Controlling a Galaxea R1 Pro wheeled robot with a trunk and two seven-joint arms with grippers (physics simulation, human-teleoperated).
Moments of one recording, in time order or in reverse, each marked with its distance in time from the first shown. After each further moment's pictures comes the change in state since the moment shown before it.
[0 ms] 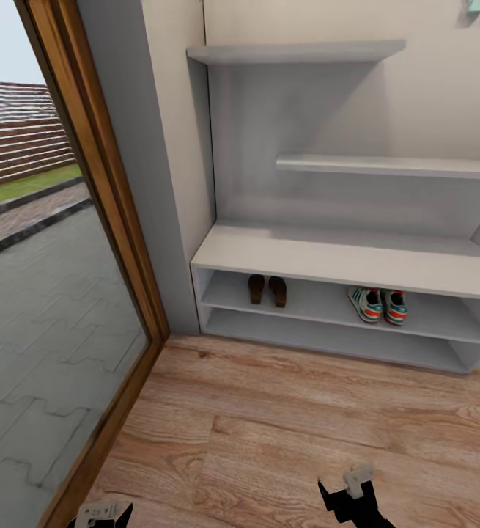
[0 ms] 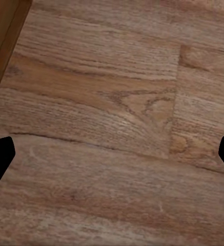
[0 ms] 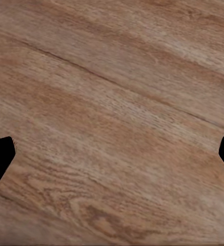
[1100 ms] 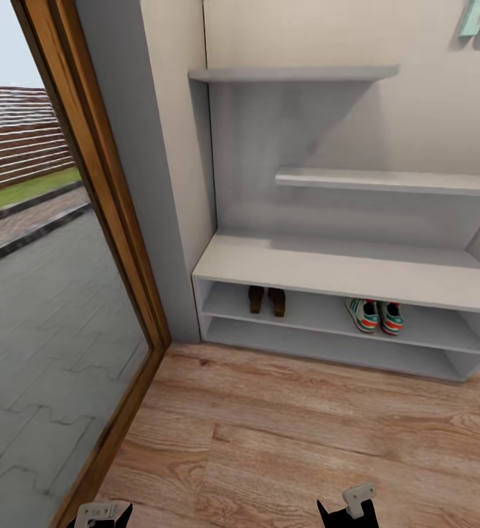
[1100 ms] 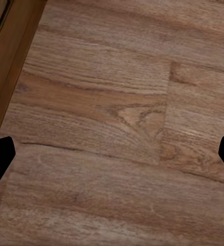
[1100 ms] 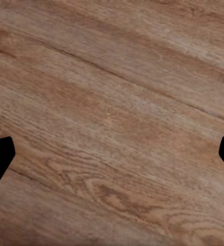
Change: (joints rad) left arm 0.000 0.001 0.000 0.001 0.000 0.000 0.000; right arm 0.049 0.015 0.001 0.001 0.000 -0.003 -0.006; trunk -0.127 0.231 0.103
